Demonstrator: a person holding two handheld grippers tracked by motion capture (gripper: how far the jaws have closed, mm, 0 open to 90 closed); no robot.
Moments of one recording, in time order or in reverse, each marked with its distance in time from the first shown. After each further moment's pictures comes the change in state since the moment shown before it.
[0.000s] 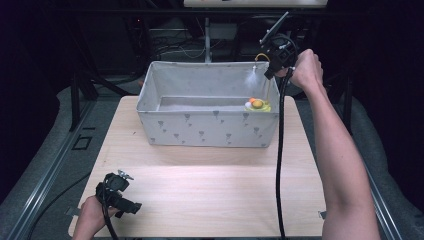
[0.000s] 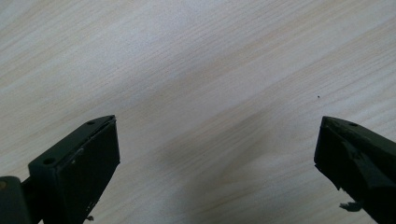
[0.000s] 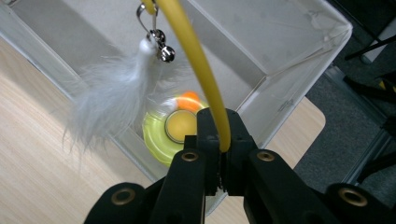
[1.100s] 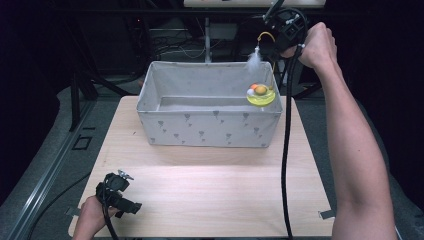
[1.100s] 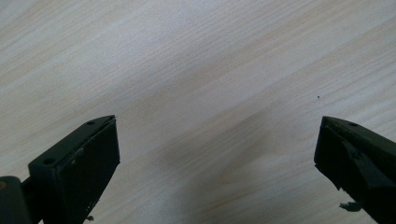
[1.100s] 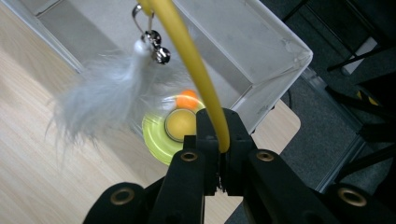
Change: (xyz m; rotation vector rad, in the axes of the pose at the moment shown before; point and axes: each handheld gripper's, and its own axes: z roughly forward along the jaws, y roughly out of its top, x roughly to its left) left arm 0.000 0.000 0.001 0.003 -0.001 -0.005; right arm 0.011 0.021 -0.072 -0.012 -0.029 -0.048
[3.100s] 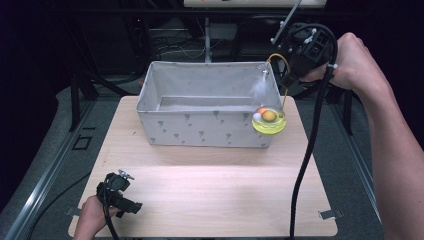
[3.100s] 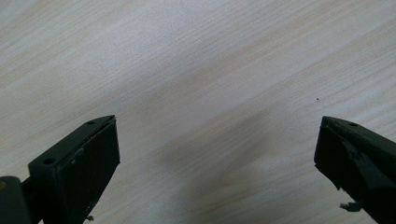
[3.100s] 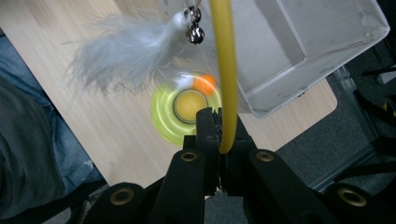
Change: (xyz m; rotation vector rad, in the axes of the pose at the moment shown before) left arm -0.001 0.001 0.001 0.001 0.002 0.003; right arm 0.068 -0.058 -0.070 0.105 0.102 -0.239
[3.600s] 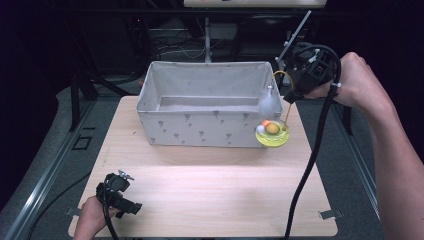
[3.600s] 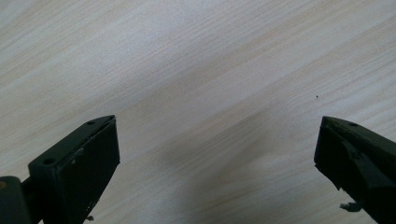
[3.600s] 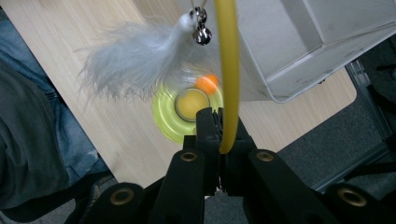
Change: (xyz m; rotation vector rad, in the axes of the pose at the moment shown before) left arm -0.001 -0.001 -0.001 0.001 0.004 0.001; right arm 0.011 -0.025 0.019 0.016 0.025 -0.008
